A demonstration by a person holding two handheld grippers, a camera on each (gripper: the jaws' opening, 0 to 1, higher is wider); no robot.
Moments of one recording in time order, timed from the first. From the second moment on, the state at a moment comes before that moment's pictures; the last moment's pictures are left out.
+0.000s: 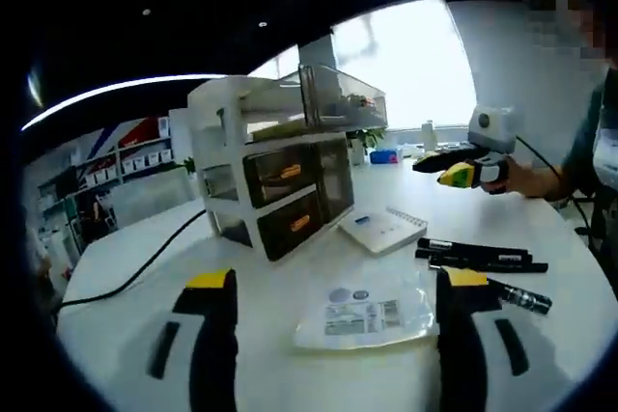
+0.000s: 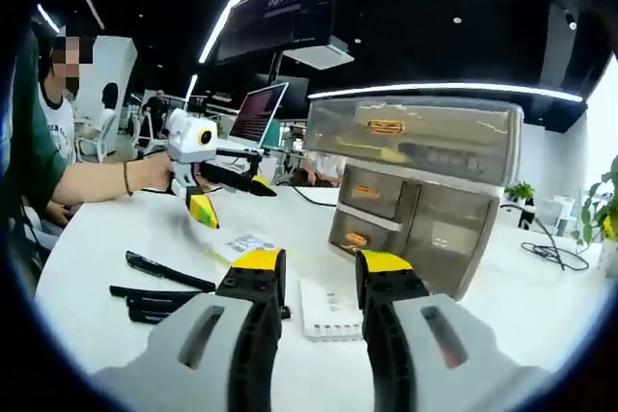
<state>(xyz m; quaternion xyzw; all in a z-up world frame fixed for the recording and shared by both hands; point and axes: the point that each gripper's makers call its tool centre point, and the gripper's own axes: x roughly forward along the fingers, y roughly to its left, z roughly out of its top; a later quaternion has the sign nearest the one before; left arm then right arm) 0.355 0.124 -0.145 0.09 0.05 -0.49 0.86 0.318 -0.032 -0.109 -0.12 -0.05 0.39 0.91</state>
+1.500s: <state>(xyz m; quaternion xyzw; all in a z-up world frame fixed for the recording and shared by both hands) 0.347 0.120 -0.182 0.07 0.15 -0.53 0.83 0.318 0.075 -0.195 -0.19 0.23 0.55 0.78</state>
